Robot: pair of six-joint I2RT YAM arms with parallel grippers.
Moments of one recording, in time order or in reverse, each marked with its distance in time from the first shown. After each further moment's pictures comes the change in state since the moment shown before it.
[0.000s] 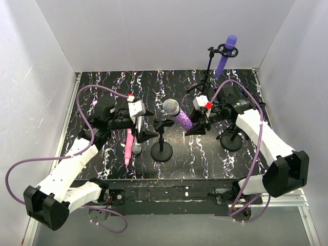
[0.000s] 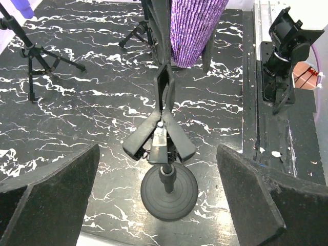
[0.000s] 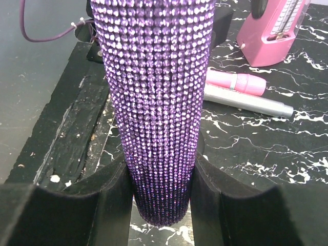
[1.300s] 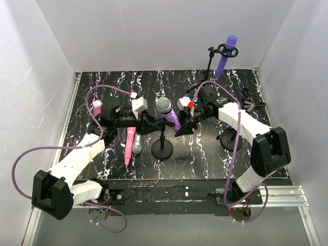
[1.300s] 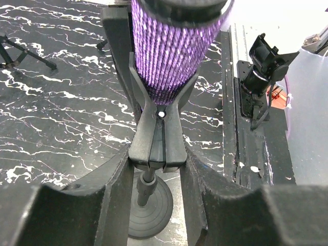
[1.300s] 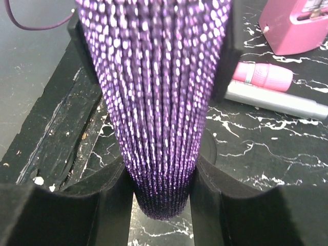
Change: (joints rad) left arm 0.020 0.141 -0.101 0.293 0.113 -0.220; right arm 0.091 0.241 0.046 0.111 0.024 0.012
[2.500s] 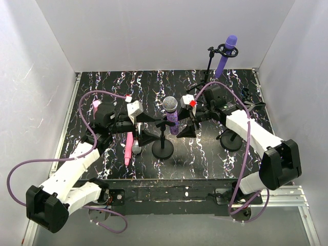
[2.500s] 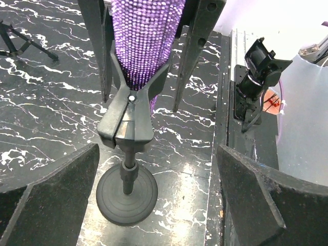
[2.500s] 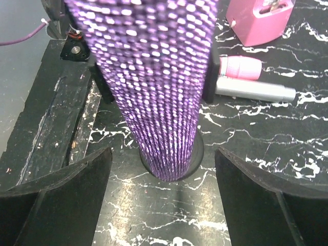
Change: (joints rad) left arm -0.004 -0.147 -0.052 -0.058 -0.069 -0.072; right arm 0.011 -0.144 -0.117 0.277 0.113 0.295
